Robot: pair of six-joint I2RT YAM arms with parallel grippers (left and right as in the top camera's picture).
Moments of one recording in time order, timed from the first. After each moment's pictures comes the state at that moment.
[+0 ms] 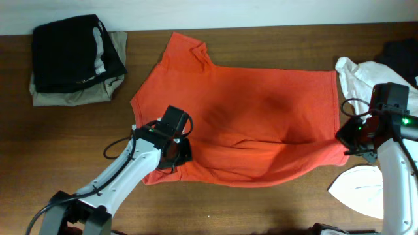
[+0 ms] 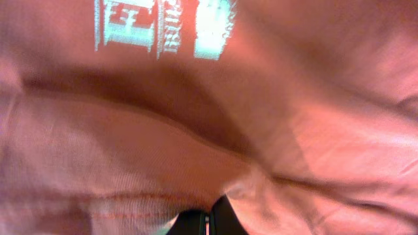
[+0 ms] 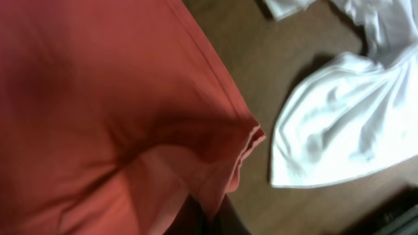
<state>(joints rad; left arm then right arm) -0.45 1.55 0.93 -0.75 0.08 -0.62 -0.32 1.31 1.18 -1.16 0.04 0.50</state>
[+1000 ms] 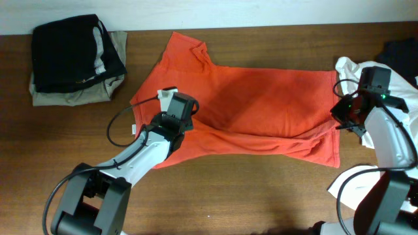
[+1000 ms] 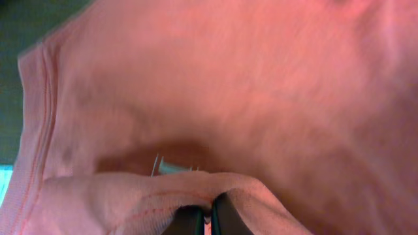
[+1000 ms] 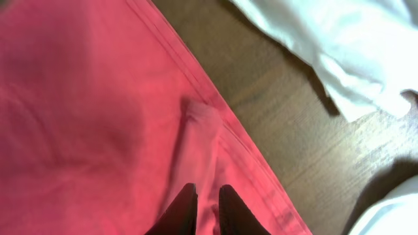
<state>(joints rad) -0.45 1.71 0.93 -0.15 -0.37 -0.51 -0.32 1.64 1.18 -0.77 0.06 0.51</state>
